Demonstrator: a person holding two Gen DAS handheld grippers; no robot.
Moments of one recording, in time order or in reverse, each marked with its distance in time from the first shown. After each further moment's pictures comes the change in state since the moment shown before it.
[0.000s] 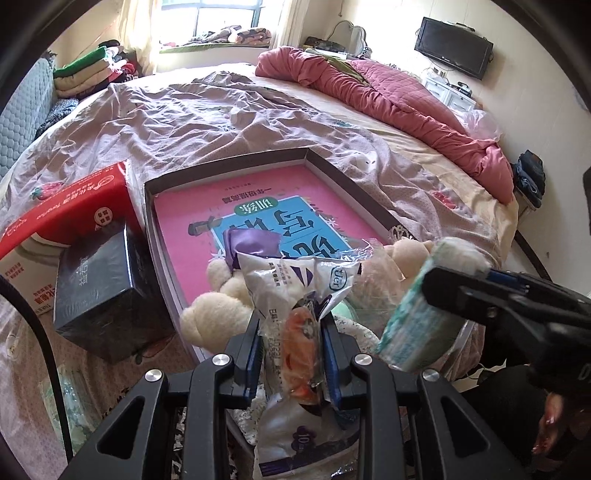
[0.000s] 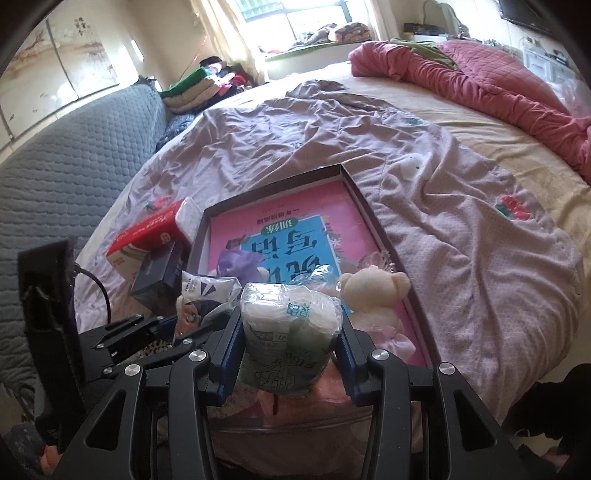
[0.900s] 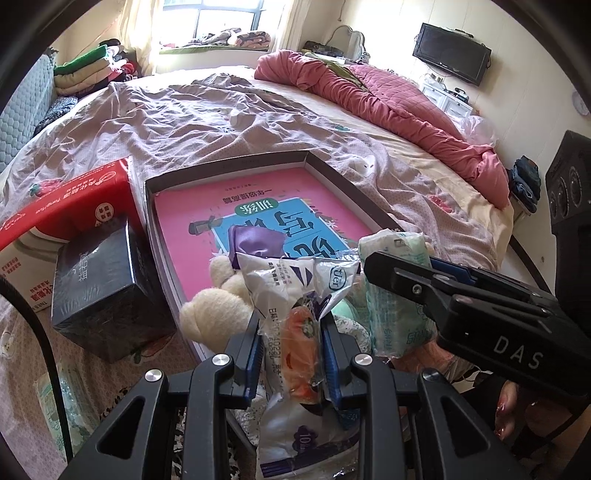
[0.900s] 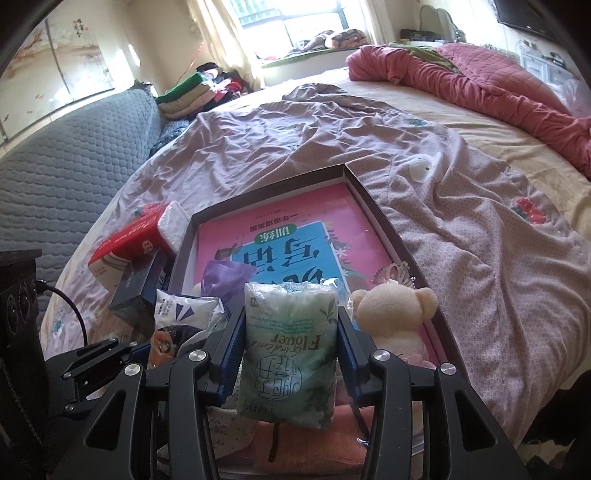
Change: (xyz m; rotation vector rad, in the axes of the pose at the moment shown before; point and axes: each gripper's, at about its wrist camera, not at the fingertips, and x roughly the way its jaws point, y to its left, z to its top) left arm -0.003 0.004 -0.004 -0.003 -0.017 -0.018; right arm 0.035 0.000 0.004 0.012 -0.041 -0.020
